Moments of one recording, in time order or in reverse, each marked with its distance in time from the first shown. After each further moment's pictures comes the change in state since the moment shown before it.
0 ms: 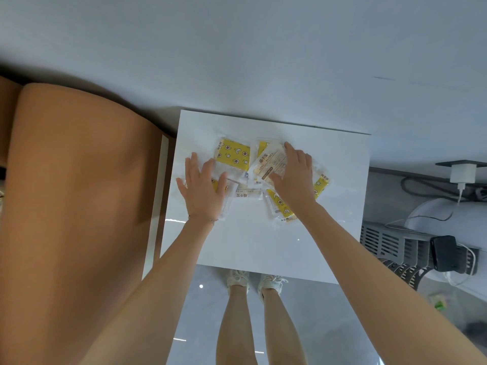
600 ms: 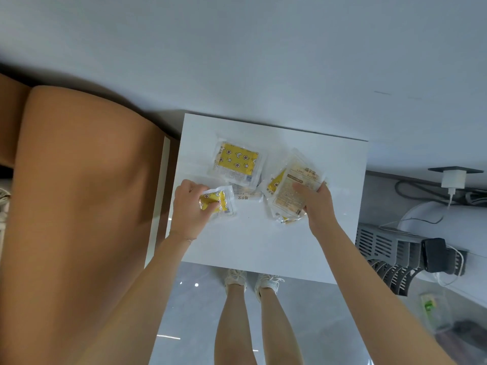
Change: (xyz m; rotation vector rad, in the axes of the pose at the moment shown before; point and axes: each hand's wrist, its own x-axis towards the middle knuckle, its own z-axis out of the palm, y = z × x) left_hand -0.020 -0.038 -0.029 -0.199 -0.099 0.123; right_hand -0.034 0.016 -0.027 1.055 -0.022 0.593
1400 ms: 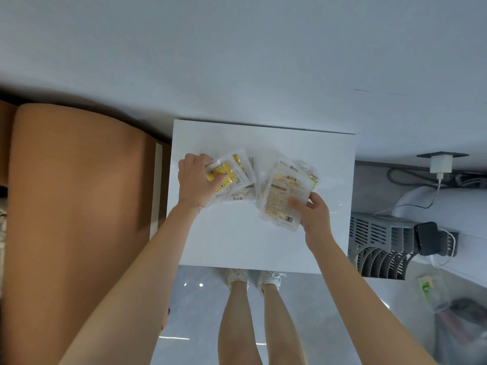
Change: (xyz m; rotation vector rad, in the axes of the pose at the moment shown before) left_hand 0.064 0.029 0.005 0.080 0.006 0.030; right_hand -0.026 0.021 -0.013 0.045 0.086 0.037
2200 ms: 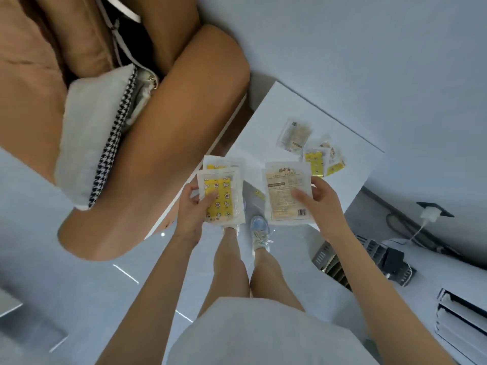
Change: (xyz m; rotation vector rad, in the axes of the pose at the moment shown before) left_hand -0.366 0.047 -0.140 -1.268 0.363 -0.836; right_hand -0.242 -0.041 -0.024 -0.634 -0.589 -0.287
